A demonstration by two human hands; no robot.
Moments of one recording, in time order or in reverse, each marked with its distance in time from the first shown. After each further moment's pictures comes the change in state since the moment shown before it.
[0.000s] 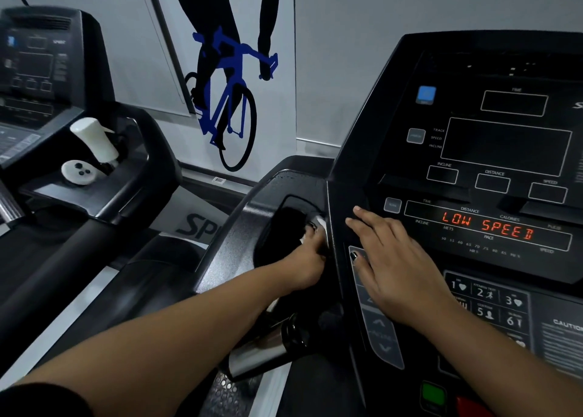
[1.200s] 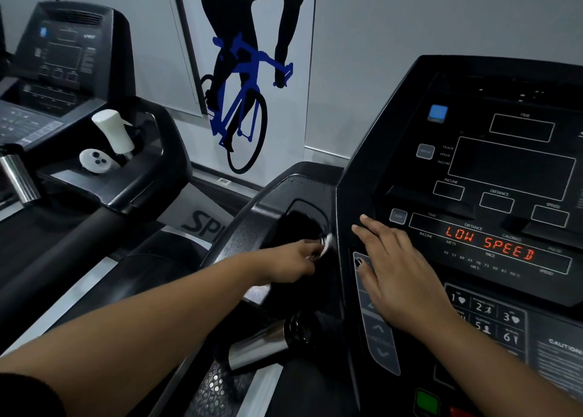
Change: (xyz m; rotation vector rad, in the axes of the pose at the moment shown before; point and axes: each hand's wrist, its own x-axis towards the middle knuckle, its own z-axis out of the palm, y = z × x) left_hand -0.020 -0.010 -0.031 0.010 -0.167 -0.025; right_hand -0.001 0.002 0.003 0.002 0.009 -0.006
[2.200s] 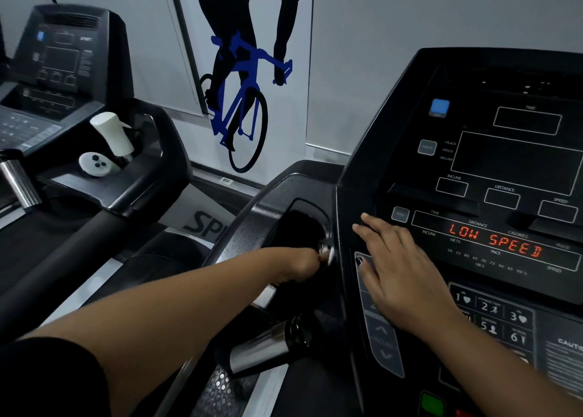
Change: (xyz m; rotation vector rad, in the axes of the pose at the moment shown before) left_hand 0.012 0.024 0.010 0.096 -0.018 -0.354; right_hand 0.000 -0.002 -0.003 0.026 0.003 0.014
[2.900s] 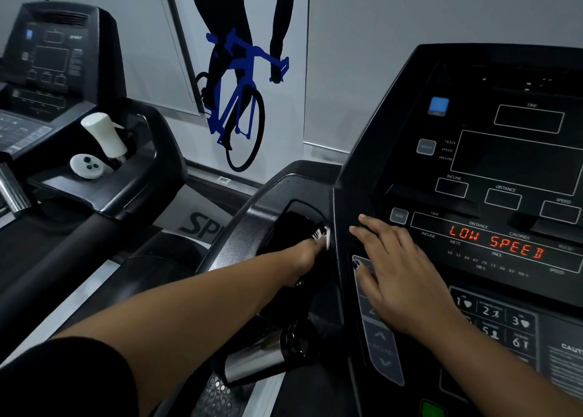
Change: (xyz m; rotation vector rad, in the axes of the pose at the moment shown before) left_hand 0.020 0.006 0.009 -0.604 0.064 0.058; right_hand 0.003 0.001 -0.001 -0.008 -0.021 0.005
